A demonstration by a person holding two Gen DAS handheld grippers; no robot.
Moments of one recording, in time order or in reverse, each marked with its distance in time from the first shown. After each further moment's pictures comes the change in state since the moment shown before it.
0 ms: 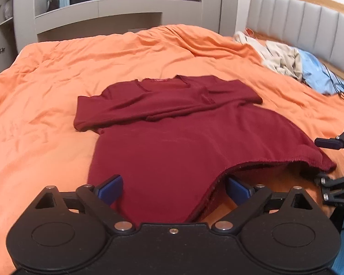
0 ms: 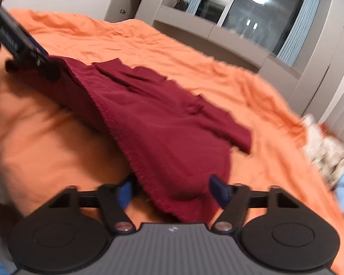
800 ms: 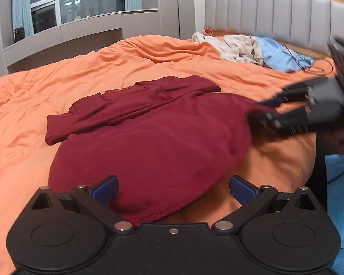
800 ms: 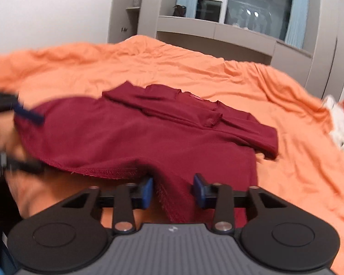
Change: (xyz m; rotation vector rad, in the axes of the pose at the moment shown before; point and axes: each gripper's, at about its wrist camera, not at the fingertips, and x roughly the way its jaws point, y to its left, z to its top) left arm -0.013 -0.046 -0.045 0.202 -0.063 -0.107; right arm 0.016 -0.037 0.028 0.235 -0.011 0.237
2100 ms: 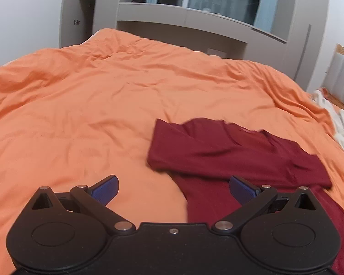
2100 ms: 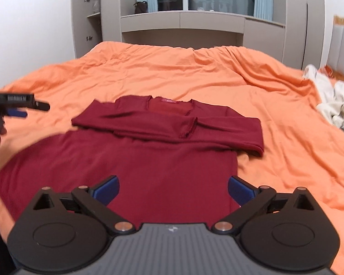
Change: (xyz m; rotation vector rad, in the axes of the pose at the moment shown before) left arm 0.038 0.180 0.071 -0.540 -0.032 0.364; right arm 0.014 -0.031 0.042 0.171 0.038 -0.088
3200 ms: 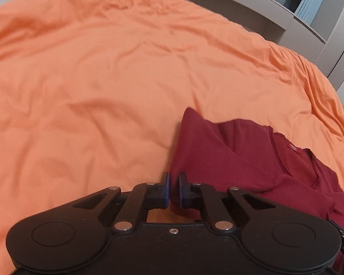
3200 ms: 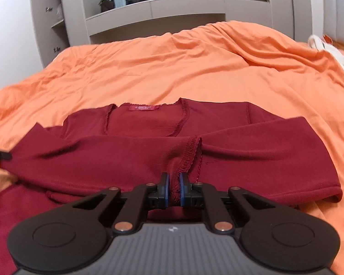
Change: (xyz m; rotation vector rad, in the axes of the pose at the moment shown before) left arm 0.187 0.052 0.061 -0.187 0.195 0.048; right arm 0.243 -0.025 0.064 0.175 0.024 -0.041
